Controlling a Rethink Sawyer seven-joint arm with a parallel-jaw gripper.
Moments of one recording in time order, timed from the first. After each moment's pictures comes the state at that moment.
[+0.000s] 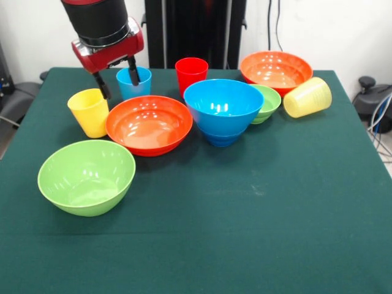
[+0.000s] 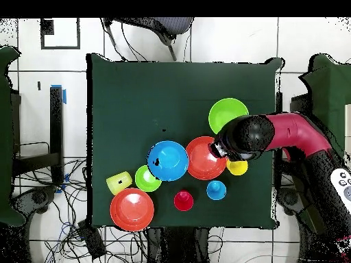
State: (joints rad) arm -1.04 -0.57 0.90 1.64 -0.73 1.17 1.32
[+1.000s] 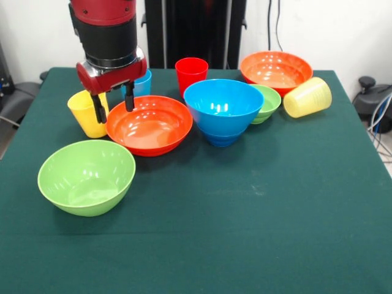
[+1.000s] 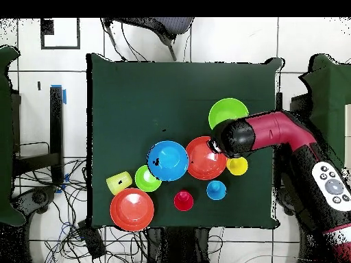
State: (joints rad) arm -0.96 -0.57 0.85 1.63 -0.90 1.03 1.32
